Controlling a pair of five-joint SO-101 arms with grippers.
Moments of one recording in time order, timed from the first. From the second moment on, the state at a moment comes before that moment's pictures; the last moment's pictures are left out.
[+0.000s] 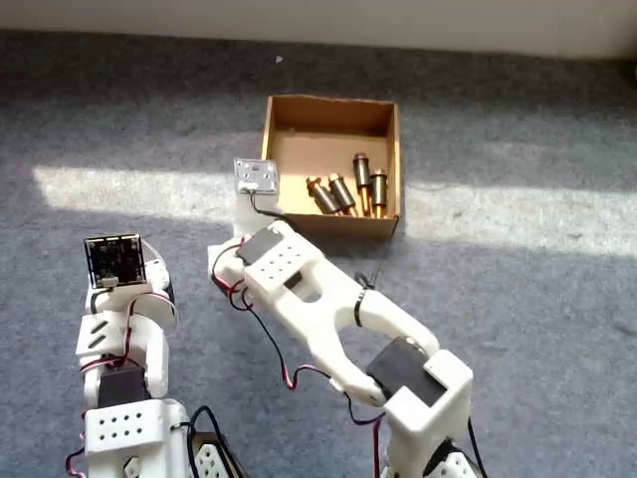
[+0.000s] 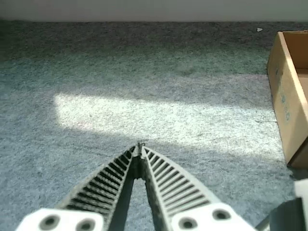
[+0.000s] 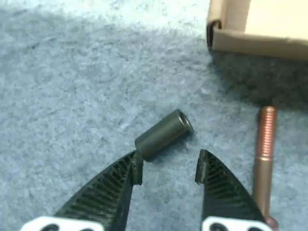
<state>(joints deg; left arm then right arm) -17.3 -83.7 96.0 20.0 -0.8 -50.0 14.9 9.1 49.0 -38.1</state>
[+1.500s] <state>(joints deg) -17.3 -83.7 96.0 20.0 -0.8 -48.5 23.6 0.7 60.4 -17.6</state>
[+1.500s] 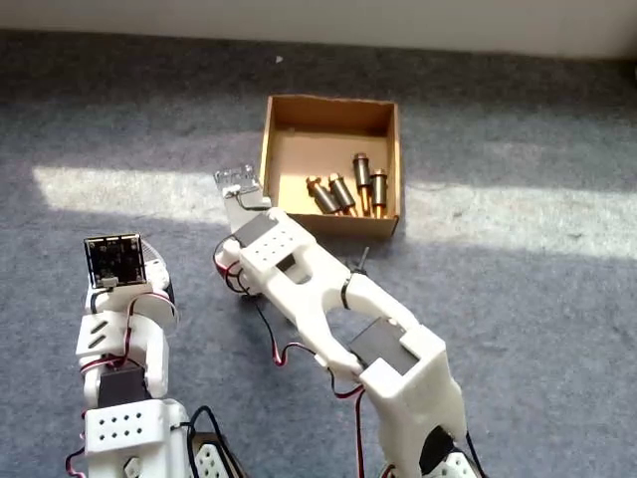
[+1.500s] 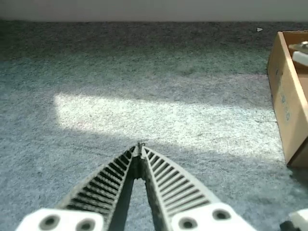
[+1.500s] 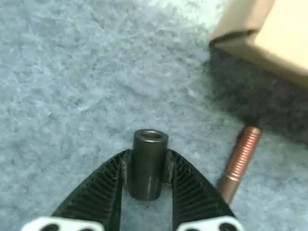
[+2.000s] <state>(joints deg) -17.3 -83.7 96.0 20.0 -0.8 -39.4 -2.5 20.1 63.2 -11.6</state>
